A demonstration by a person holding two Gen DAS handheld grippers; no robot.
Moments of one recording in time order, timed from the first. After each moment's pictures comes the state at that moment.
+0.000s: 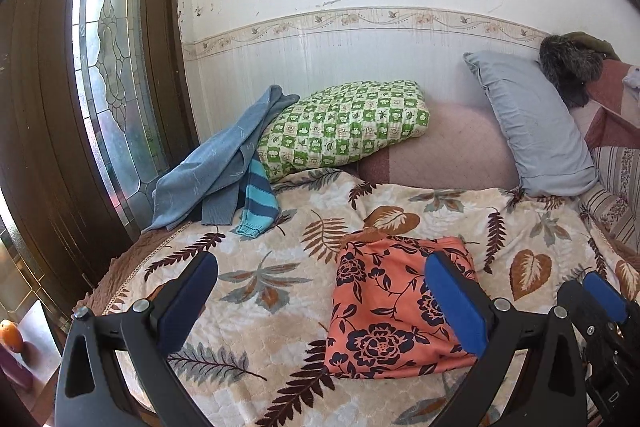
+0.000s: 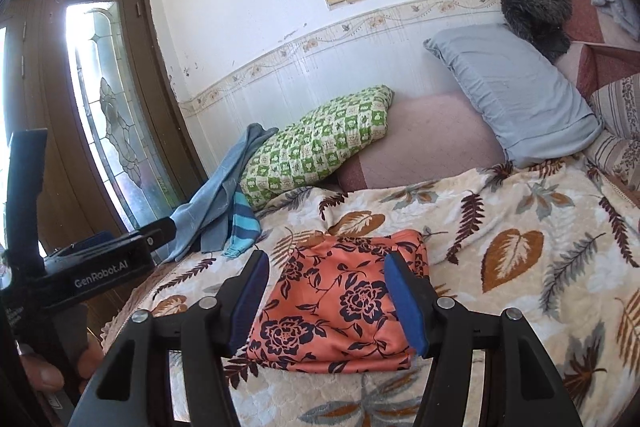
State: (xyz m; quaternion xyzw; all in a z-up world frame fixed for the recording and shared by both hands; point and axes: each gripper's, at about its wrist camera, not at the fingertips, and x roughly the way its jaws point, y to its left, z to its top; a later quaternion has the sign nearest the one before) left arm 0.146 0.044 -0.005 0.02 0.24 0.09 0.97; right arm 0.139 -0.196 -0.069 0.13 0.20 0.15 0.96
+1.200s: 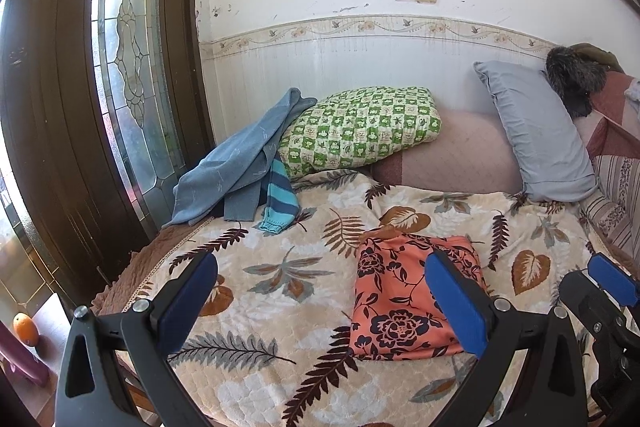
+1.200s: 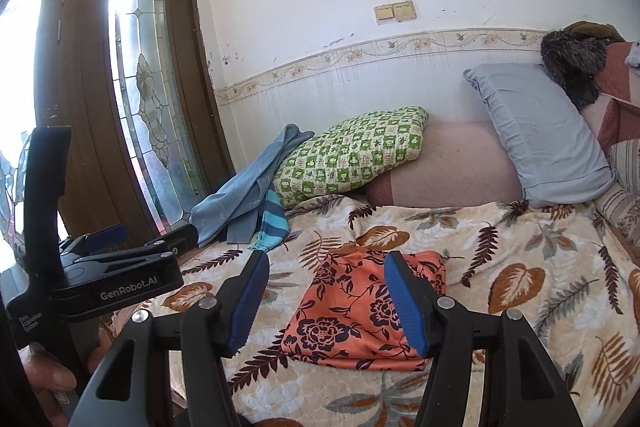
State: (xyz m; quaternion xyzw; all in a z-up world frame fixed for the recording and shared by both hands) left arm 0.109 0.069 0.014 0.01 0.24 0.10 0.96; right arm 0.103 -0.159 -0.027 0.07 0.19 0.19 0.96
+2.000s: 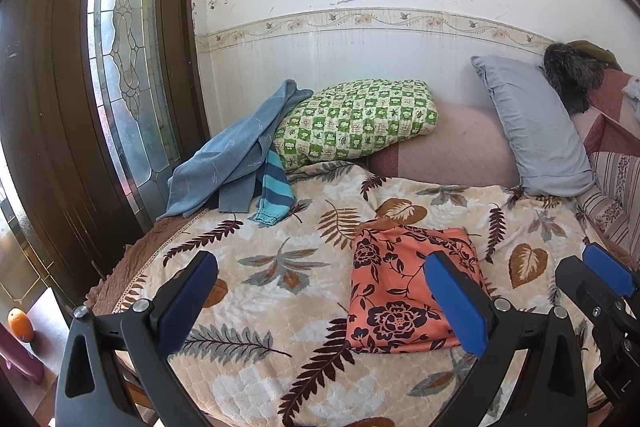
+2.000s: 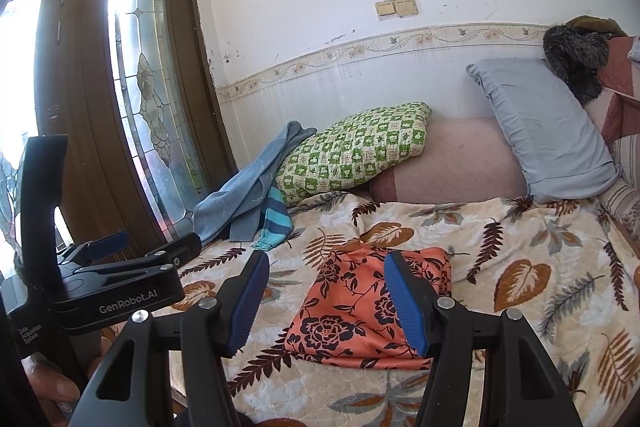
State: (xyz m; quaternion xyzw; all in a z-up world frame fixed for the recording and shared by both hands) left arm 0.110 0.070 0.008 0.00 0.26 0.09 0.96; right arm 0.107 -0.157 -0.031 0.08 0.20 0.19 0.96
